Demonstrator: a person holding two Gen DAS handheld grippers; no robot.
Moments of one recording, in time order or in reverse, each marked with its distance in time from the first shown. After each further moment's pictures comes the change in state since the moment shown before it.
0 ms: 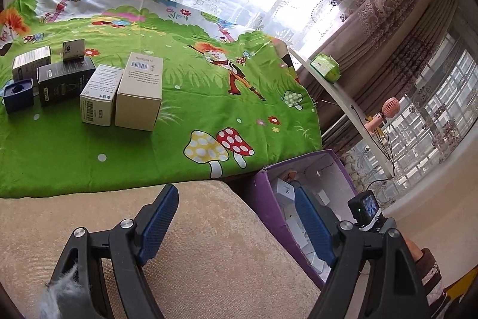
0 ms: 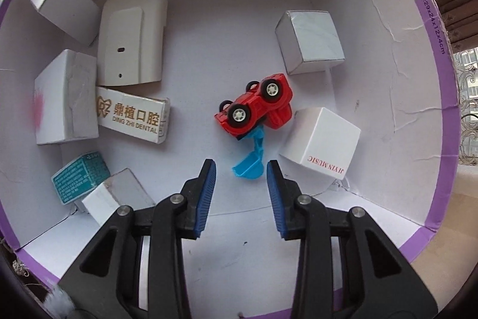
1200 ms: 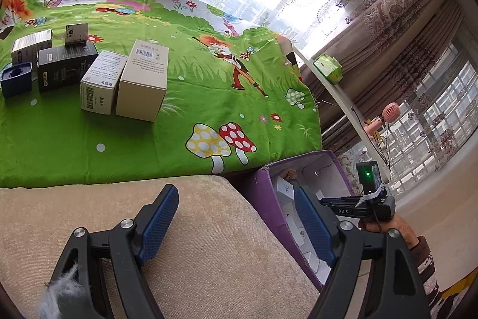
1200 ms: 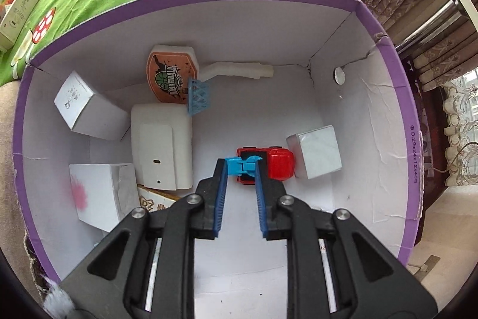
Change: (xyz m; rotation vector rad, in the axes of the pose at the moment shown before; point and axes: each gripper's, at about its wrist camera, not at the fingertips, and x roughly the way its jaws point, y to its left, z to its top) left arm 0.004 0.009 0.000 -0.049 0.022 -0.017; right arm -0.082 0.000 0.035 0.025 -0.212 0.066
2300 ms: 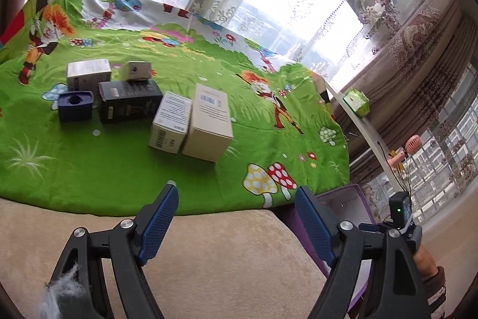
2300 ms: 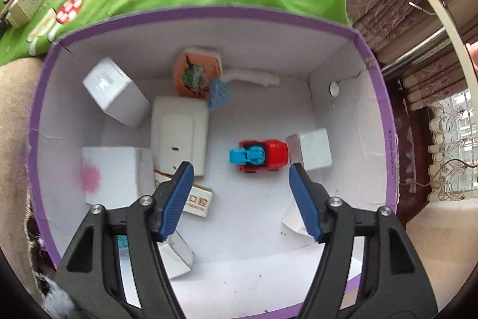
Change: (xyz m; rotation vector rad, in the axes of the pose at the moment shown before) left arm -0.047 0.043 0.023 -0.072 -0.147 0.154; right arm -0.066 0.042 -0.002 -0.099 -0.063 -0.088
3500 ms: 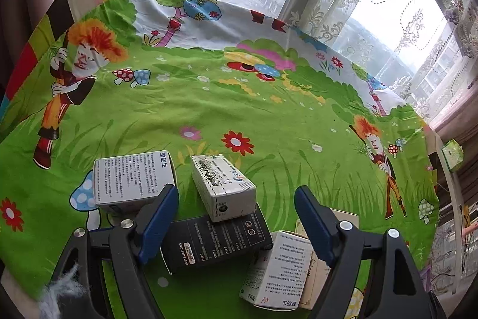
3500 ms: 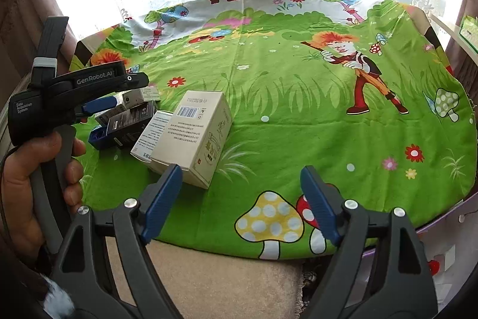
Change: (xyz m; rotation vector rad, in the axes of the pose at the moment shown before) left arm 0.104 0.070 0.137 -0.117 0.027 0.407; right arm 0.007 0.222 0.147 0.021 -0.413 0.359
